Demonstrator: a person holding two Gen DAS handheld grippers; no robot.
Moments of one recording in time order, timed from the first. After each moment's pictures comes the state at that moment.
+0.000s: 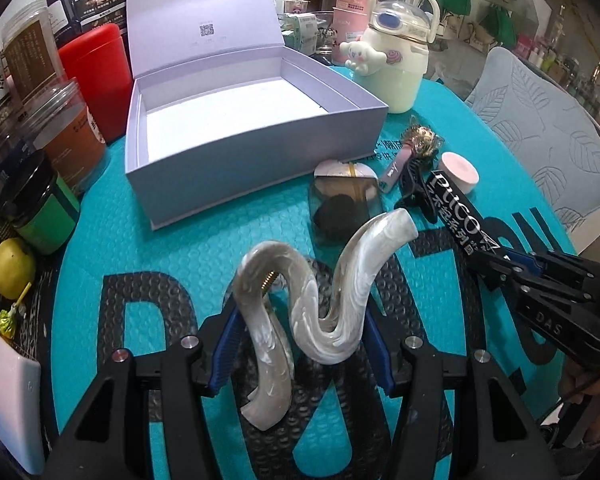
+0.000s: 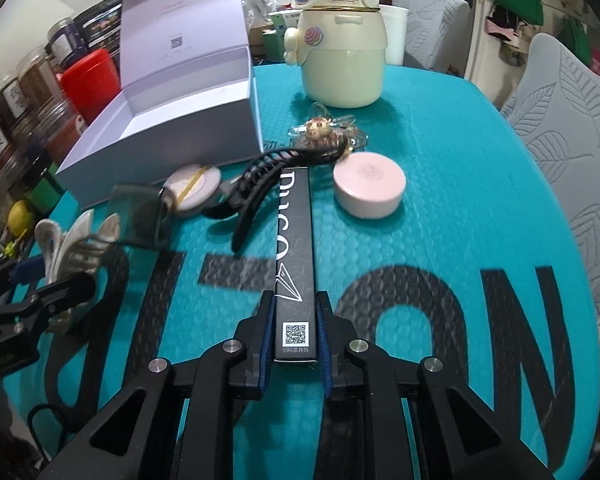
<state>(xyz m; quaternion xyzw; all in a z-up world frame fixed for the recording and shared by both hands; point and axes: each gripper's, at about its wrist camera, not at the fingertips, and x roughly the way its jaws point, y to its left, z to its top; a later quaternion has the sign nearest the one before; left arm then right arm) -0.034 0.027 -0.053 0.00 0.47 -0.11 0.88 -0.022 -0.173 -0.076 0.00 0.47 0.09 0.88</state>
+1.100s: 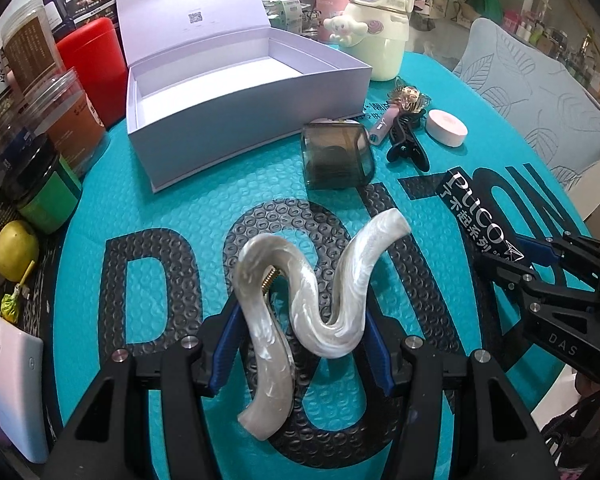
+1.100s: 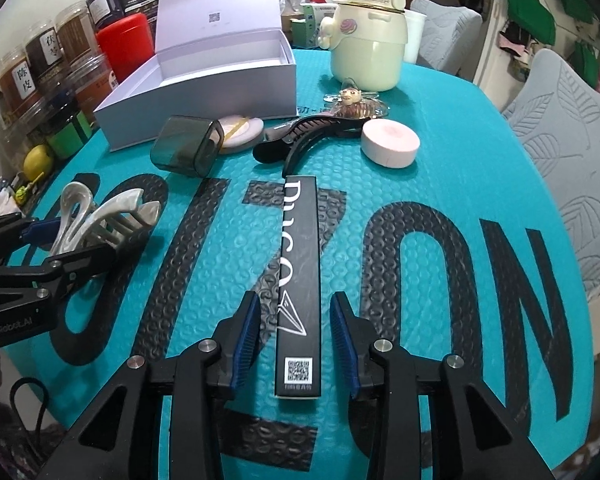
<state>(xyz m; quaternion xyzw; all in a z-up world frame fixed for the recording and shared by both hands) -0.060 0.029 -0.064 0.04 0.49 -0.12 0.87 -0.070 -0.151 -0.078 -0.04 0.47 0.09 0.88</state>
